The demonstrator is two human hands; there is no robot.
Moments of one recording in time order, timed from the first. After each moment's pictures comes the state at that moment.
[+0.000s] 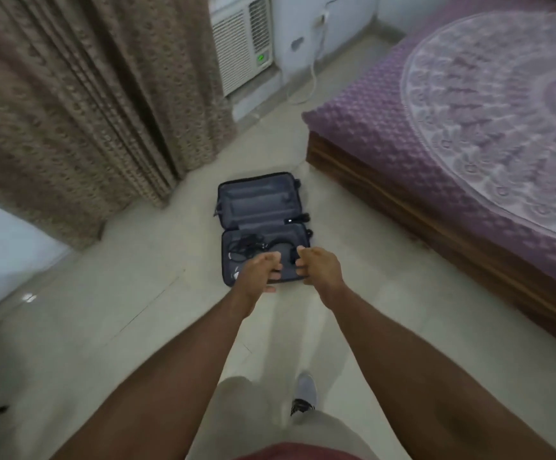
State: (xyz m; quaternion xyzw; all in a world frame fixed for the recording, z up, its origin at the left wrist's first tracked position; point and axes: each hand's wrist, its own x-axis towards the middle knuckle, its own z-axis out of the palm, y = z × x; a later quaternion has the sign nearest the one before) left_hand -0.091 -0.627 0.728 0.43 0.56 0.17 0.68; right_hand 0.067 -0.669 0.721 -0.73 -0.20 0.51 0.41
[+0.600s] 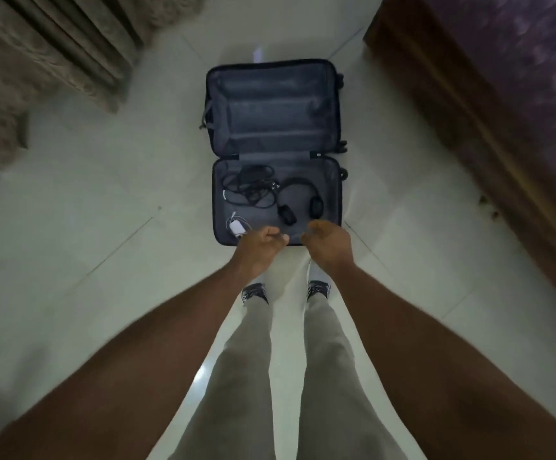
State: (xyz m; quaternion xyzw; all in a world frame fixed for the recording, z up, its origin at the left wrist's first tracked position) left_hand -0.074 -0.355 0.387 0.42 0.63 -0.02 0.66; right_hand 0.101 -0.394 0.387 -0.80 -0.36 0.48 0.08
